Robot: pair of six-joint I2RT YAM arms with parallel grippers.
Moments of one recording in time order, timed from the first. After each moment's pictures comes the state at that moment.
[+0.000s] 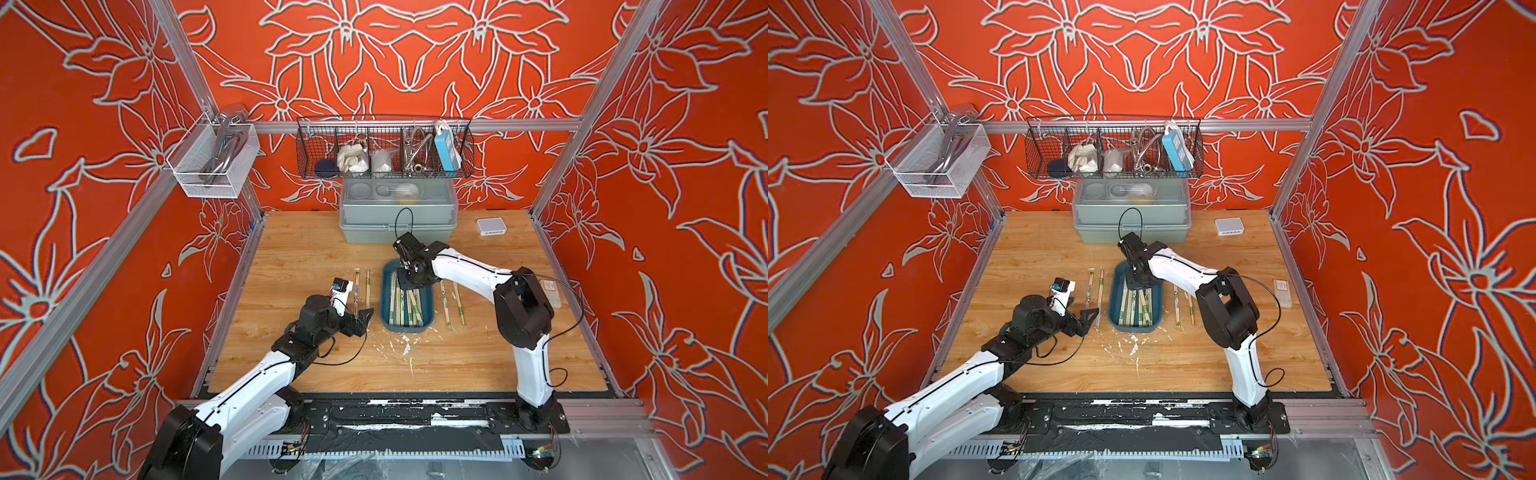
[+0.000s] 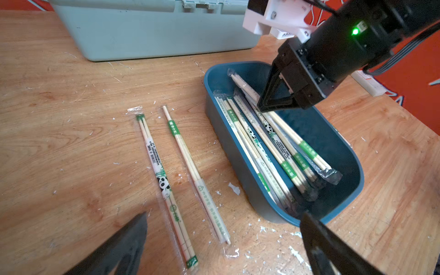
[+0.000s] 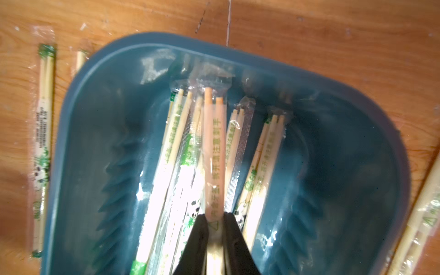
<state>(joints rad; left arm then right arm) -0.40 0.91 0.33 0.11 0.18 -0.16 0.72 2.03 1.63 -0.81 0.06 0.45</state>
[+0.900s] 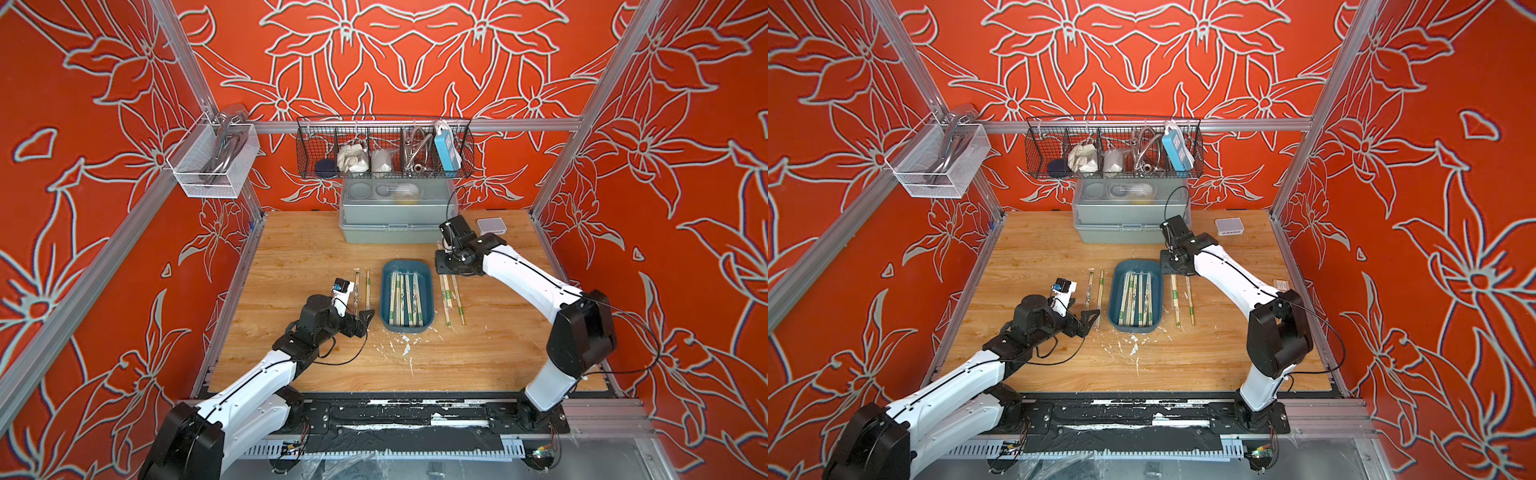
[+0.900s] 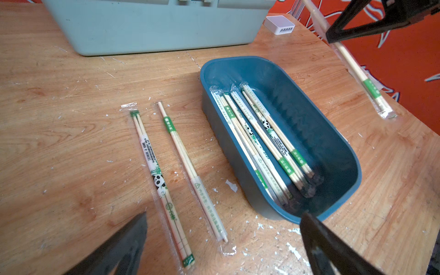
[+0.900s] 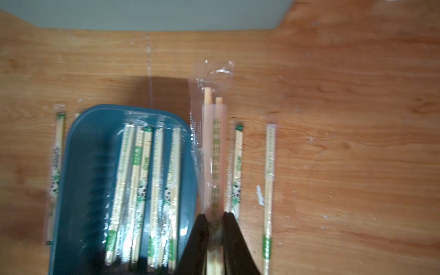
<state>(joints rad) -0.40 0.93 0.33 0.11 0.20 -0.16 0.49 1.68 1.41 -0.81 0.10 0.39</state>
